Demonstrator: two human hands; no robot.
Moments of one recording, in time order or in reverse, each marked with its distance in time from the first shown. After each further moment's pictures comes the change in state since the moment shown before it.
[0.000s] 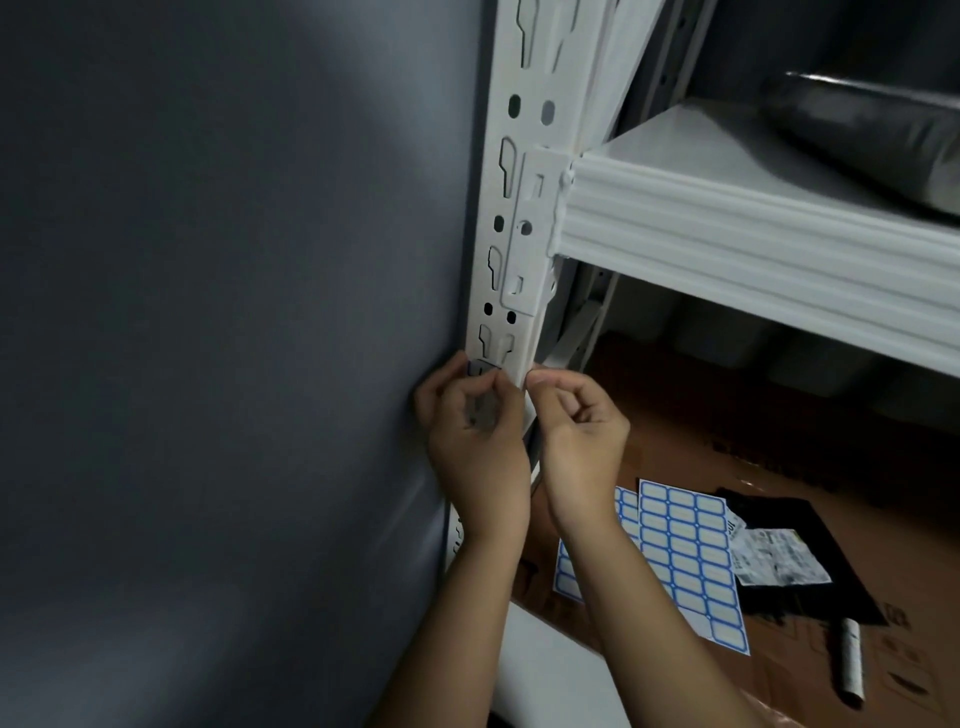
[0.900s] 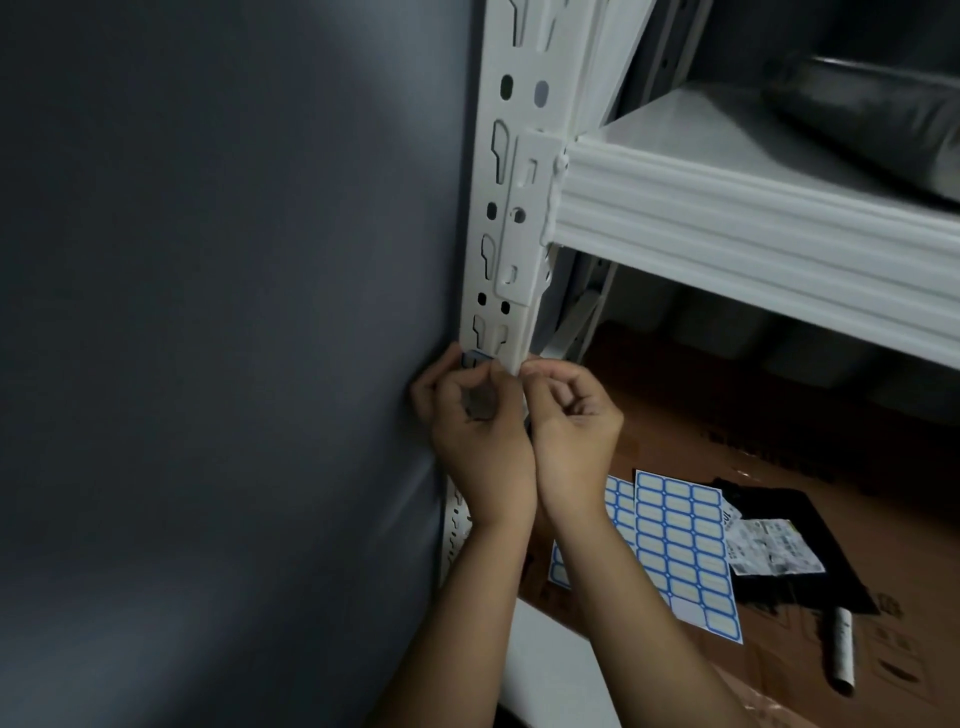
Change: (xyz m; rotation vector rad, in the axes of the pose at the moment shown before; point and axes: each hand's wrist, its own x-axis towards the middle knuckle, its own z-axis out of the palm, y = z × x) left_hand -0.005 -0.003 0.010 -0.004 0.069 0.028; right_hand -0.003 -0.002 0.002 -0.005 0.006 -0.003
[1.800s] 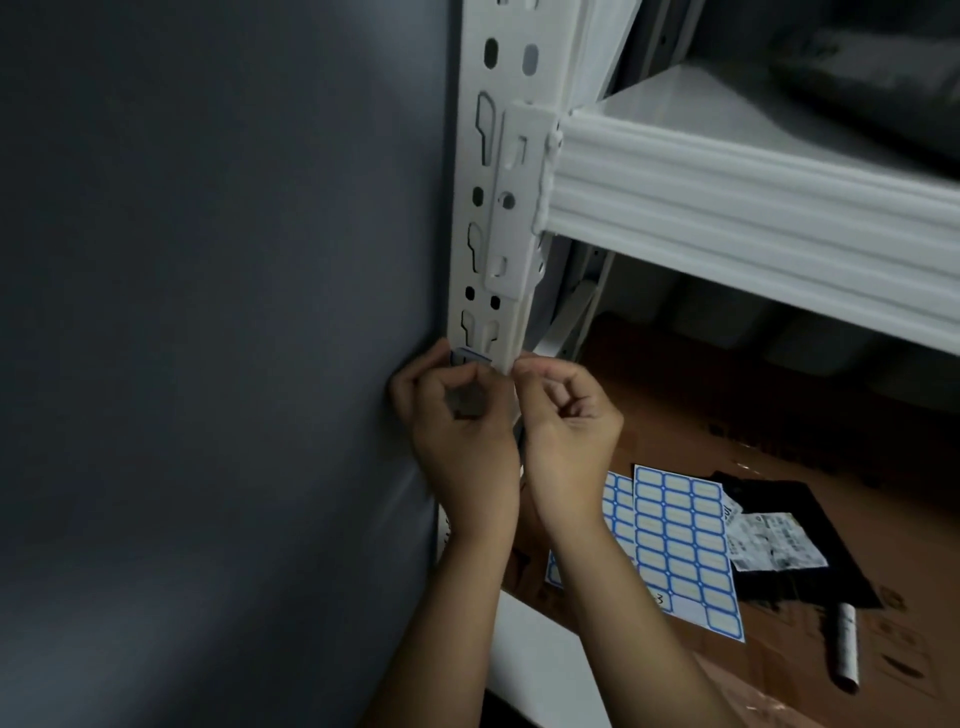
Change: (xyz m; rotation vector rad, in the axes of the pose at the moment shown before) left_hand 0.007 -0.003 -0.007 0.073 -0.063 0.054; right_hand 0.001 0.009 -0.001 -0.001 0.008 -0.024
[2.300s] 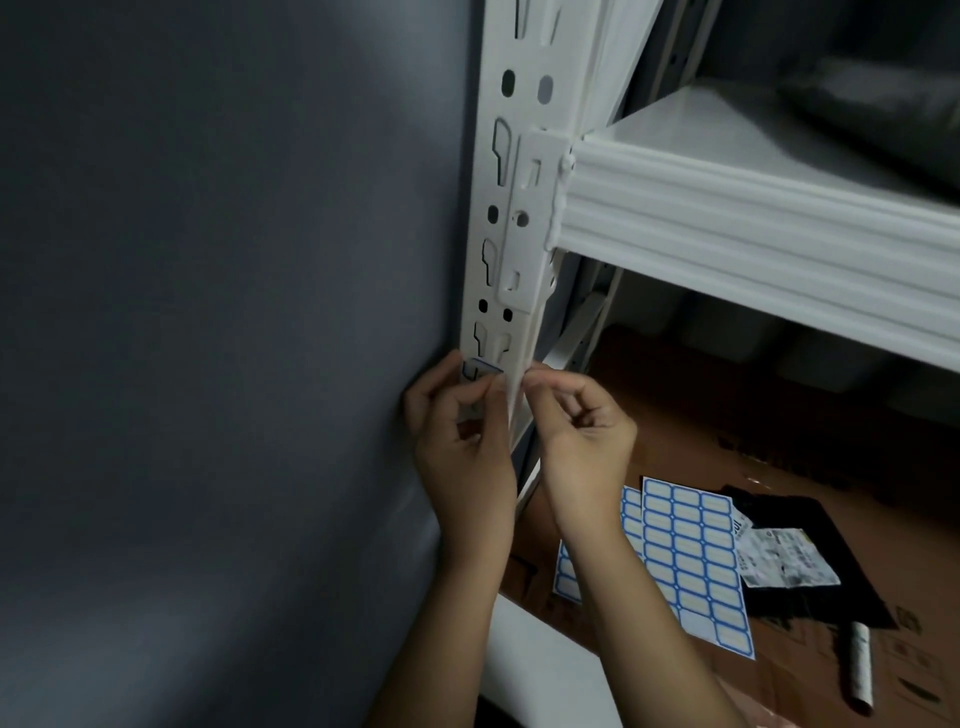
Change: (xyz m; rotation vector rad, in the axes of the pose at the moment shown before) left_hand 0.001 0.002 -0.013 -0.054 -0.107 -0.056; right_hand 0.001 -0.007 -0.004 0.015 -0.069 -0.007
